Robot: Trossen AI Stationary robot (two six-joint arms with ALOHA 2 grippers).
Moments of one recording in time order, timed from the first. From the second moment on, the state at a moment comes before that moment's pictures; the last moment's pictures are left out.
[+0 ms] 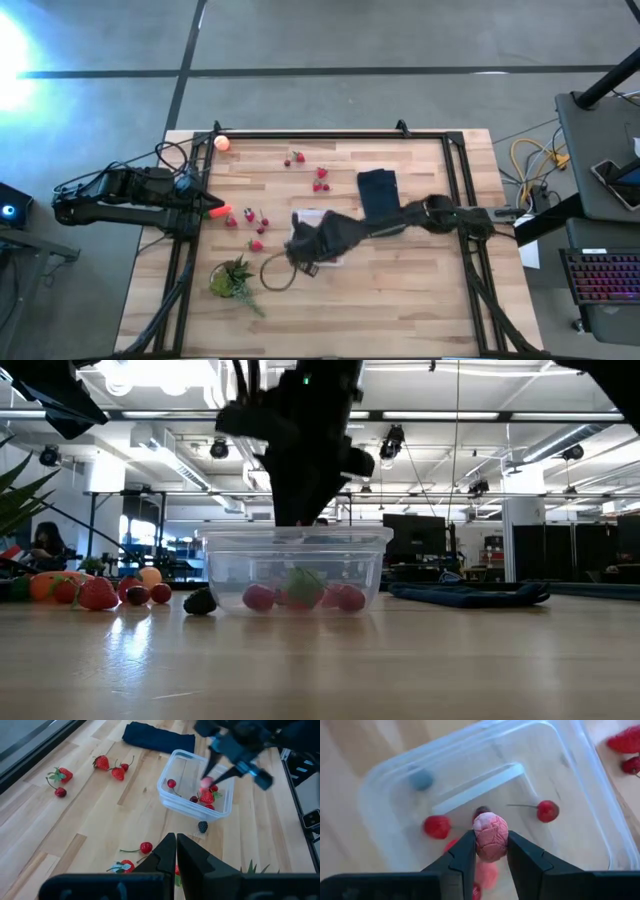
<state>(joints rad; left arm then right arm) 0.00 0.42 0.77 -1.00 -0.11 -0.30 0.22 2.31 2.09 -1.13 0.31 0.68</state>
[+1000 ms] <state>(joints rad) 0.00 0.43 0.77 -0.89 -0.11 -0.30 0.24 2.22 2.24 -1.25 0.29 0.50</state>
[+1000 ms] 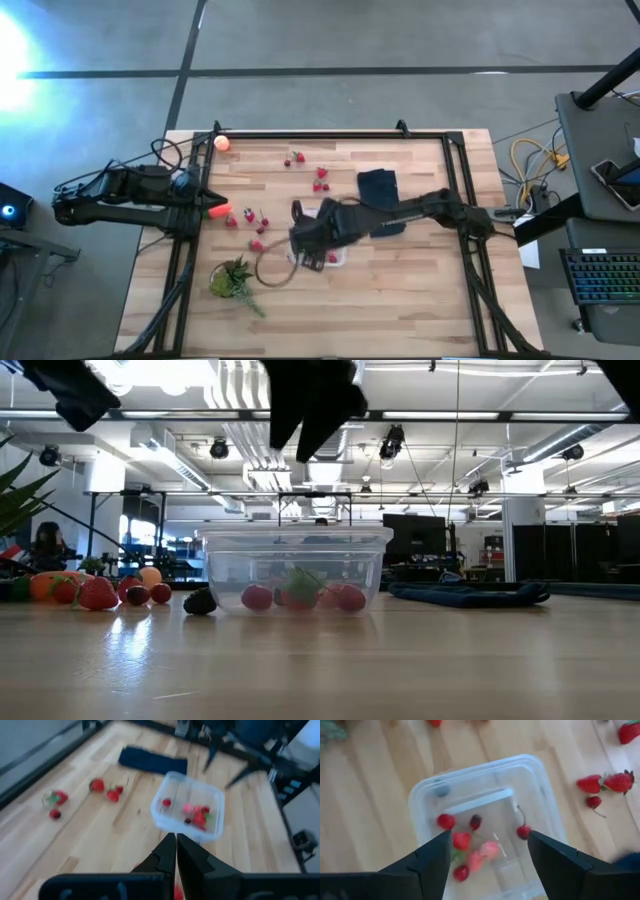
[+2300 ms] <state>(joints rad) 0.00 0.95 0.43 -0.19 0.12 -0.34 0.61 1.73 2.20 -1.57 1.20 1.31</state>
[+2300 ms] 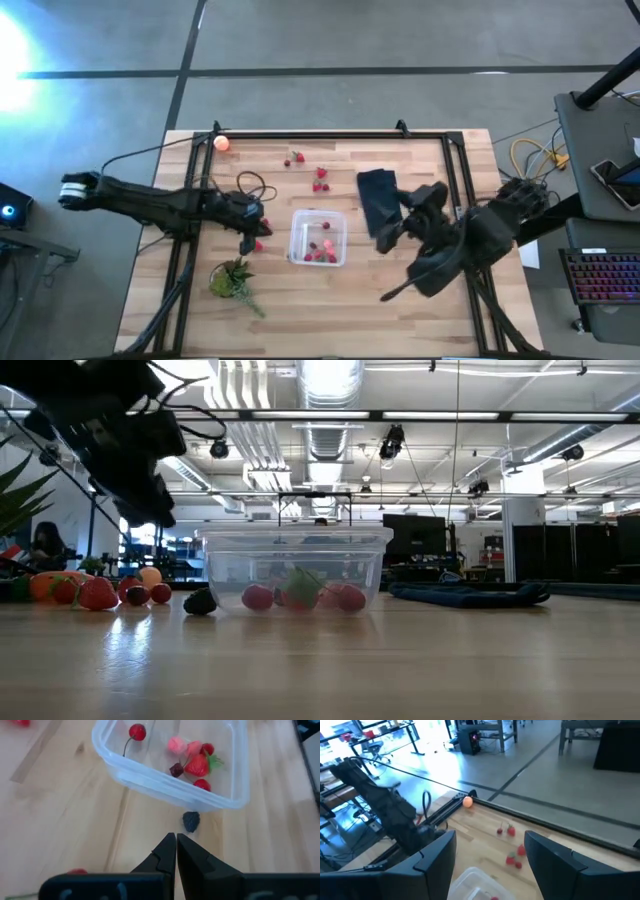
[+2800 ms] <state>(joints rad) -0.18 1.21 0.57 -0.13 0.12 -0.15 0.61 1.64 2.19 -1.57 1.04 1.12</state>
